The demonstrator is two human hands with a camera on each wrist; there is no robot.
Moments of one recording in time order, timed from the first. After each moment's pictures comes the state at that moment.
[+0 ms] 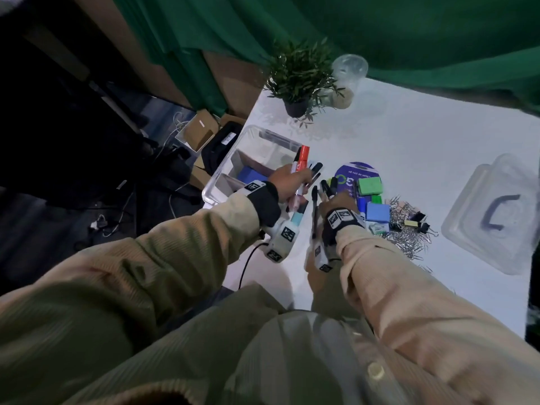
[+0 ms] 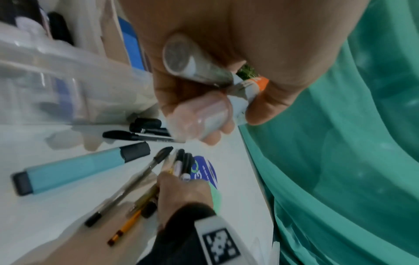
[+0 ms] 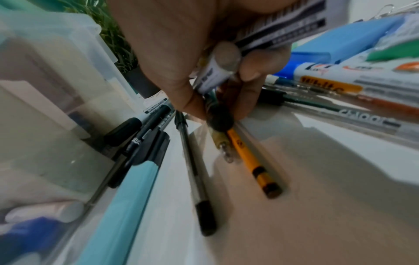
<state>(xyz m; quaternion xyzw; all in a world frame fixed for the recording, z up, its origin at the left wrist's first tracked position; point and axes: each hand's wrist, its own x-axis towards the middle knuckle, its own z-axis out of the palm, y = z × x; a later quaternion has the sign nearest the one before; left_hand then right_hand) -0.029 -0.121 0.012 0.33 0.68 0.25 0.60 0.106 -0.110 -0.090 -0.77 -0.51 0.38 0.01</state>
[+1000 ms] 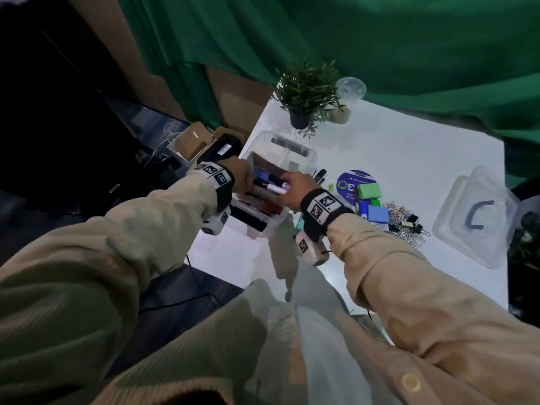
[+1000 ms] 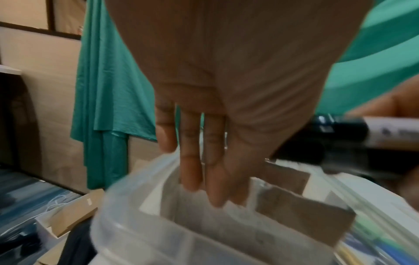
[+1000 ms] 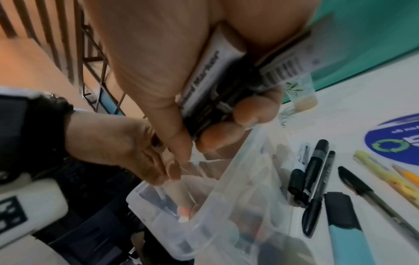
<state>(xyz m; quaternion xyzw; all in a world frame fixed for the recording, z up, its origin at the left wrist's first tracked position) -0.184 -0.128 0.012 0.71 0.65 -0.17 0.21 0.010 -0.146 0.021 -0.56 -0.74 0.37 0.02</state>
